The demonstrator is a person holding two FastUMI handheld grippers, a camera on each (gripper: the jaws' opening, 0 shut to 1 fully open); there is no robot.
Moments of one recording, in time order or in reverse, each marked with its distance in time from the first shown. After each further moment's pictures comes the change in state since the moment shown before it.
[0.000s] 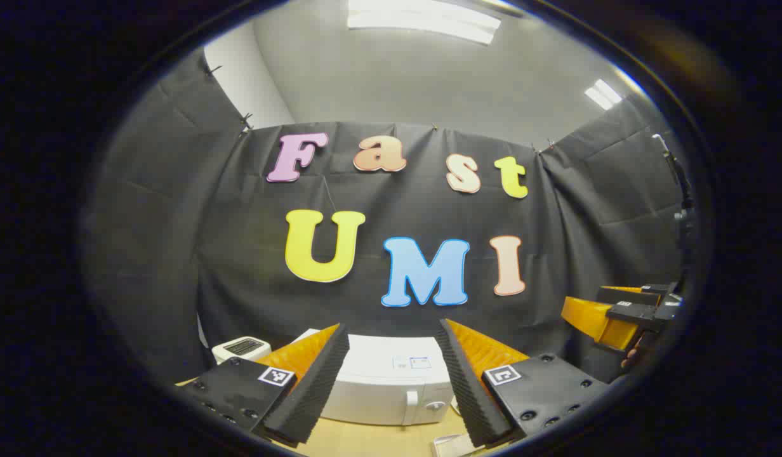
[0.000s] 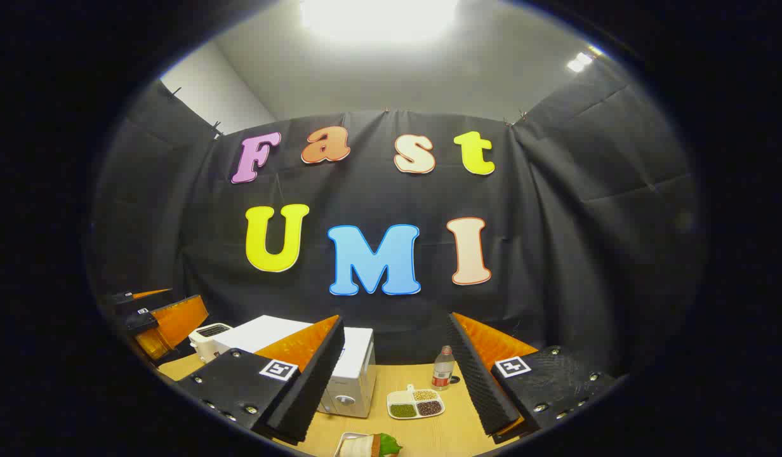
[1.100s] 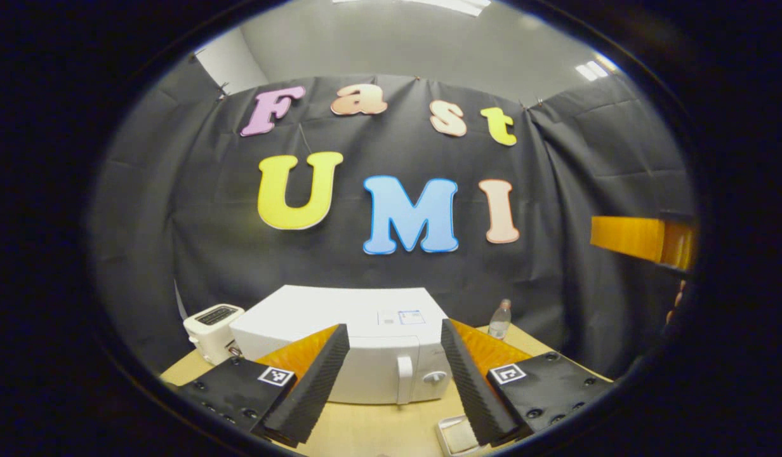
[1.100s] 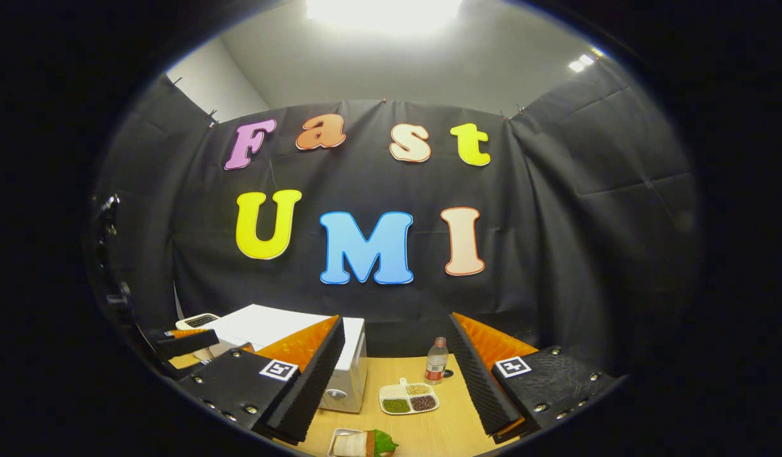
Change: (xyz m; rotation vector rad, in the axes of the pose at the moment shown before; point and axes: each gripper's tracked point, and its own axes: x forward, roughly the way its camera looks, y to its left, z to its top) left arm 0.055 -0.026 -0.158 0.038 0.224 -0.087; right arm 0.008 -0.005 -0.034 -0.037 0.047 -0.055
